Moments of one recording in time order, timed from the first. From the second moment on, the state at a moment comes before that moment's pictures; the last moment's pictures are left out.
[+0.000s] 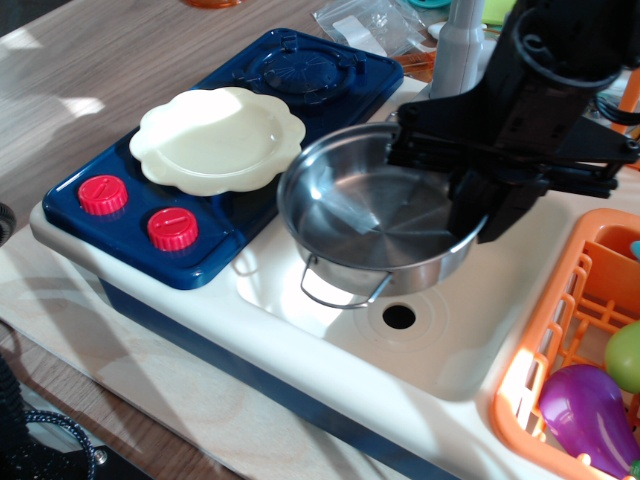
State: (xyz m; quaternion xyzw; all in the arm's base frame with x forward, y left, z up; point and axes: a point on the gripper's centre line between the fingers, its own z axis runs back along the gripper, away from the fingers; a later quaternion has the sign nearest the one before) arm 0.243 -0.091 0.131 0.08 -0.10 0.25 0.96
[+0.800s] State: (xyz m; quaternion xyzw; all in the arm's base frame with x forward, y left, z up) arm 0.275 -0.002 0.172 0.13 -0.13 0.04 0.98
